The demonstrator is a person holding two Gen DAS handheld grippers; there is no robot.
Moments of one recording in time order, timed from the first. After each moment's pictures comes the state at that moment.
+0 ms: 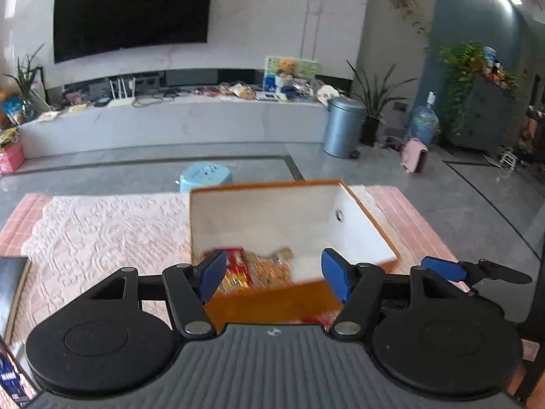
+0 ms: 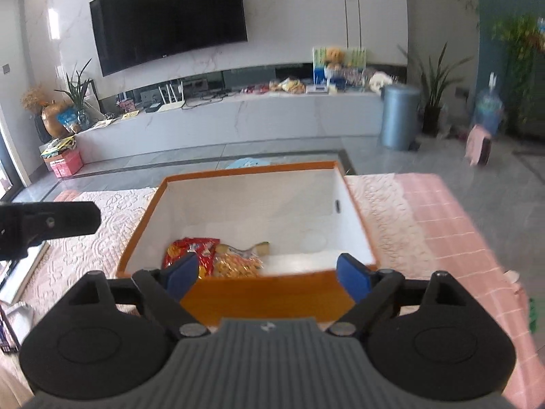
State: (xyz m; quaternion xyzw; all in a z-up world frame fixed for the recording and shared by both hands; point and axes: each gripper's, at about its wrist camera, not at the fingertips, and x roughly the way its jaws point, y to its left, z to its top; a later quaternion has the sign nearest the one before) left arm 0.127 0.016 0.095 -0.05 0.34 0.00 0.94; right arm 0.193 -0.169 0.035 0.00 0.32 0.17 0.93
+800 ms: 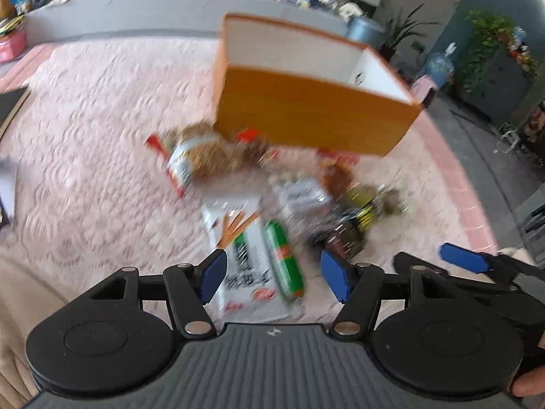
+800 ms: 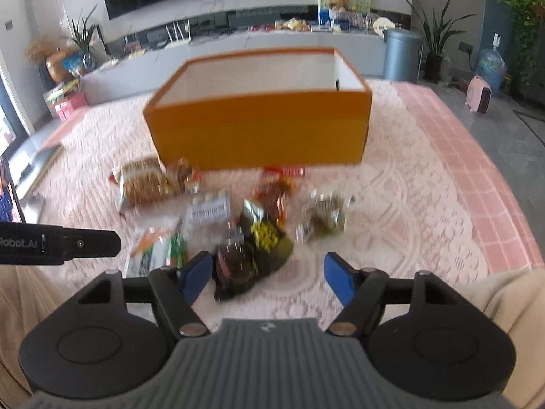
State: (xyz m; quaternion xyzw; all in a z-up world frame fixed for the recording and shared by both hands) left arm 0.039 0.039 -0.029 -0.14 0.48 0.01 0.87; right arm 0.065 -0.188 -0.046 -0.03 0.42 0.17 0.89
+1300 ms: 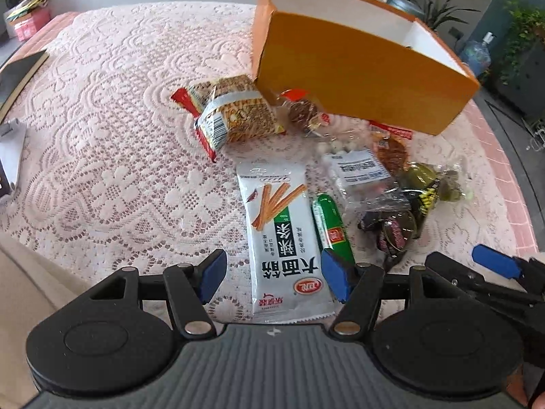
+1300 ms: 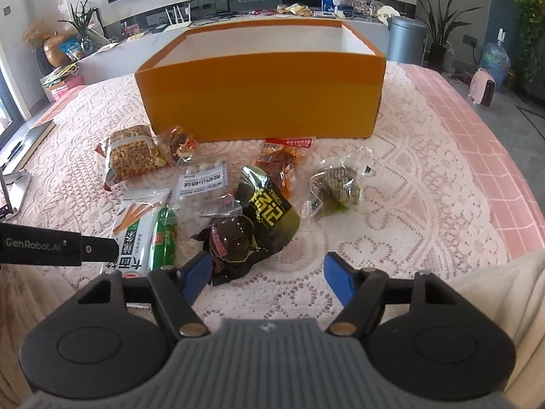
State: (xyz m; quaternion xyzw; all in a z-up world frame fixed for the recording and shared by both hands) left arm 0.050 0.046 -0.073 -0.14 0.51 0.06 0.84; right arm 0.074 -0.177 -0.081 -0.04 0.44 0.17 0.88
